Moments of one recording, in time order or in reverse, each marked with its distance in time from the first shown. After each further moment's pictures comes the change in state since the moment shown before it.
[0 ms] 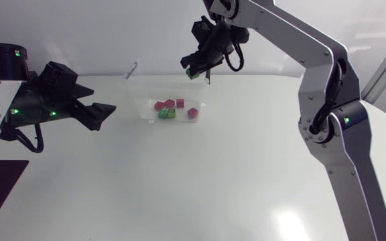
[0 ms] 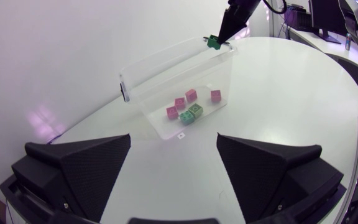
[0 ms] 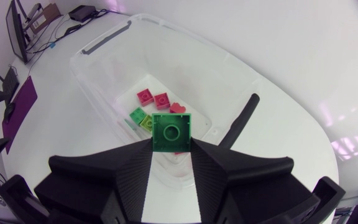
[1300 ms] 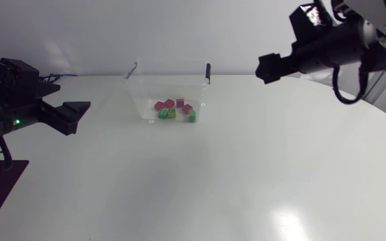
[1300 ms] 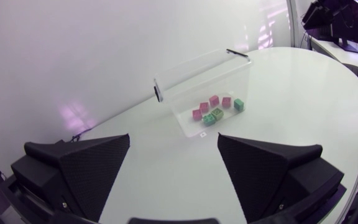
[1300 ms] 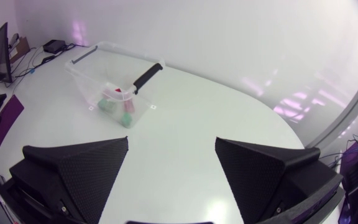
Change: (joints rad) left arm 0.025 -0.306 -0.093 -0.100 -0.135 -0.051; right arm -0.163 -1.098 -1.382 0.558 0.148 0.019
